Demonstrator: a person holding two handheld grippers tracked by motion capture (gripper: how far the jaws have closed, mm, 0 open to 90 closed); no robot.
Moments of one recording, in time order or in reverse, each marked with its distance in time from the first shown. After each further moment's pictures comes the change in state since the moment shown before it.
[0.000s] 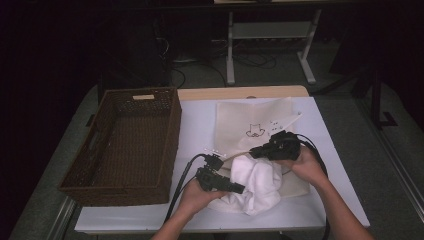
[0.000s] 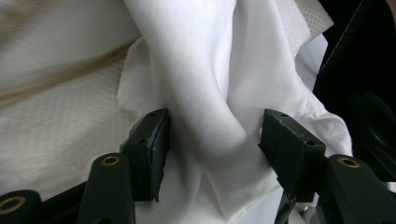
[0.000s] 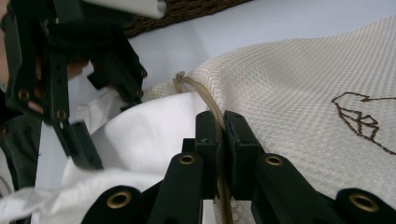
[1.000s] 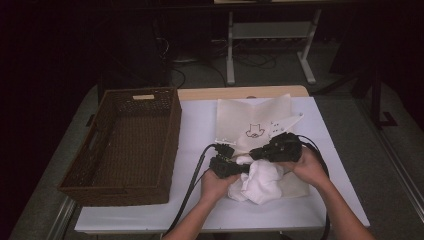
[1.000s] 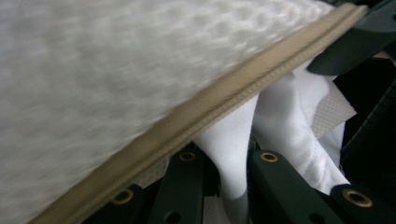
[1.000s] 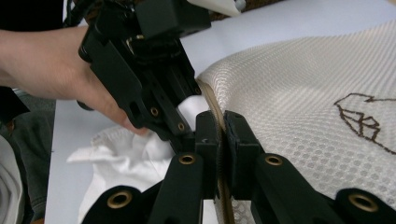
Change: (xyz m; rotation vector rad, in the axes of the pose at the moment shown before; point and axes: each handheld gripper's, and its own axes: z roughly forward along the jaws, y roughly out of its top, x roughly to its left) left arm 0.004 0.034 0.026 -0.190 0.068 0.002; right arm 0.010 0.003 -0.007 -0.008 0.005 -0.033
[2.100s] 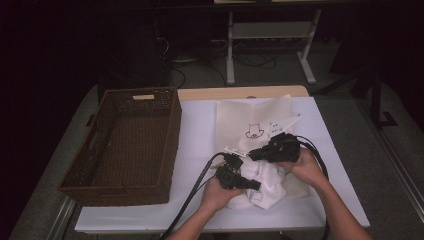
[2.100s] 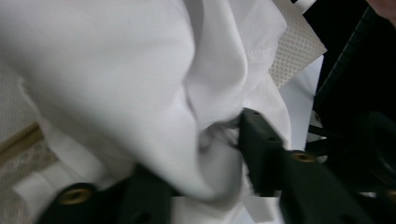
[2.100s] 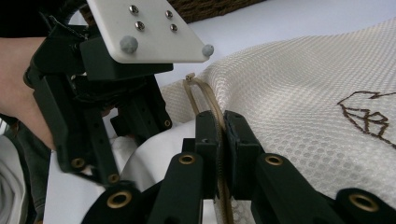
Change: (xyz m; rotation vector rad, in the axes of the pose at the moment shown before) left arm -0.022 -0.015 0.012 0.151 -0.079 0.058; right arm -0.006 -0.005 0.007 0.003 0.026 0.021
